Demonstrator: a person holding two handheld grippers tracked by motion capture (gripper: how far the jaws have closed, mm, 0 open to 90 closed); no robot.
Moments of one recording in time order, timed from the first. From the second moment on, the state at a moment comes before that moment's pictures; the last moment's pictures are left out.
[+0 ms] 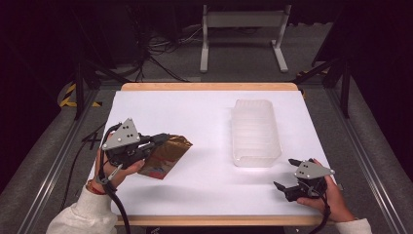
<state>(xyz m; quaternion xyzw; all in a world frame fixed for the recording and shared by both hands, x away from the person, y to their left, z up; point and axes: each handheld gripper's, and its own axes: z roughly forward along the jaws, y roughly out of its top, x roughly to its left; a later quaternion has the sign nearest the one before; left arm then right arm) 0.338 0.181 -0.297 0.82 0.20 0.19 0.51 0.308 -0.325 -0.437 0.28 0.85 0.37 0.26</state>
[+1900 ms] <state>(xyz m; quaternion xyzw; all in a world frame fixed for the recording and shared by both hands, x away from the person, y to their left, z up) 0.415 0.007 -0.254 0.77 0.19 0.17 0.58 0.303 -0.334 -0.436 0.28 0.84 0.37 0.26</state>
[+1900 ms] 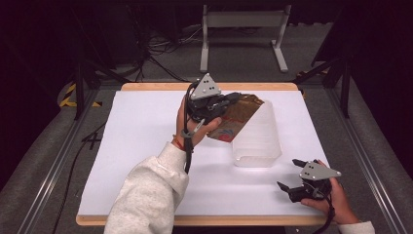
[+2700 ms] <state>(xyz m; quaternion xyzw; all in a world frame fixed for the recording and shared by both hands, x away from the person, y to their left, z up) 0.425 -0.071 -0.269 0.78 0.20 0.15 0.58 0.302 -0.333 -0.436 0.28 0.85 0.37 0.26</state>
